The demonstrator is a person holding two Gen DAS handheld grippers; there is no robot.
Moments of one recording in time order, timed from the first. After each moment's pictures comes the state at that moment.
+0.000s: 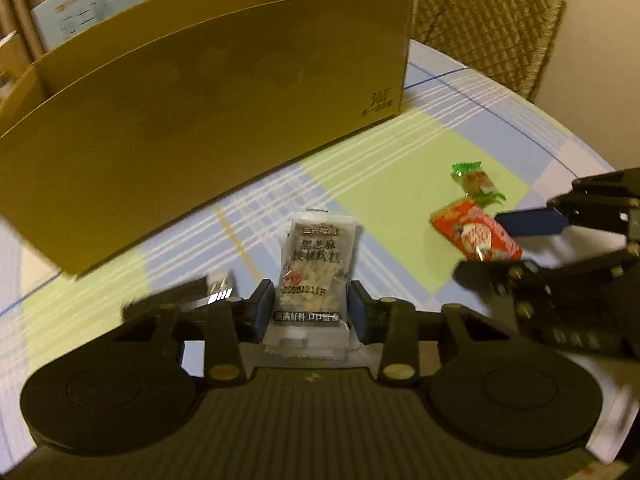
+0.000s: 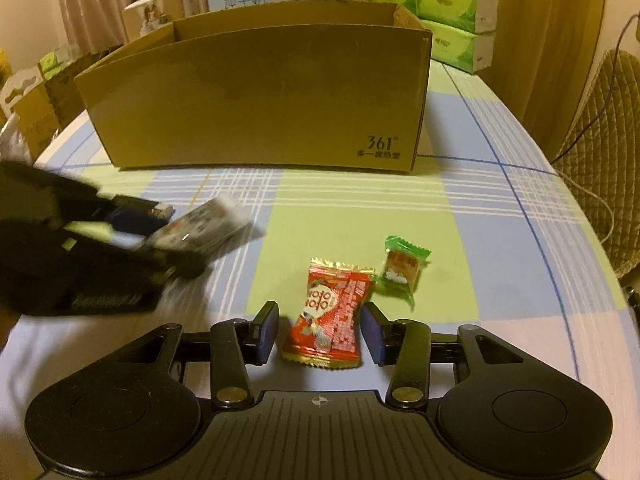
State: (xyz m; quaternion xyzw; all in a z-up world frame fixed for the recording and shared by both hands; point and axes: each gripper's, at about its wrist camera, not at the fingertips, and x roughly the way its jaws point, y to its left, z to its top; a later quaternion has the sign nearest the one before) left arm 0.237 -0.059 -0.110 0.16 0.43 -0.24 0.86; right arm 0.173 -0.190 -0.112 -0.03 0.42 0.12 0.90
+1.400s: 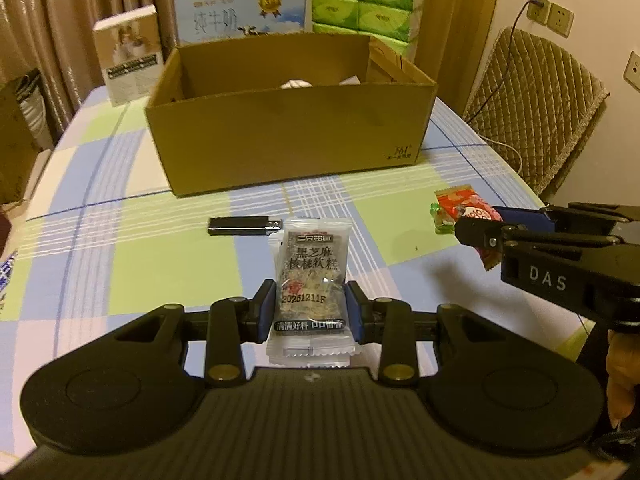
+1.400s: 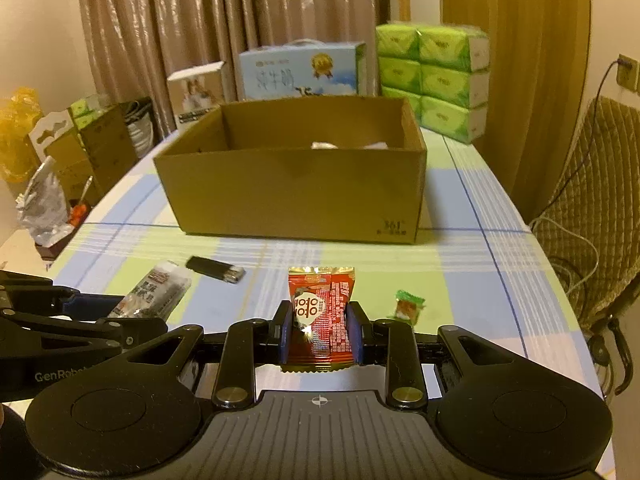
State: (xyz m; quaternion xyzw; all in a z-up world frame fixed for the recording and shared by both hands) left arm 0.127 -0.017 -0.012 0.04 0.42 -0.12 0.90; right arm 0.098 -0.179 -0.013 -0.01 0.35 0.15 0.92
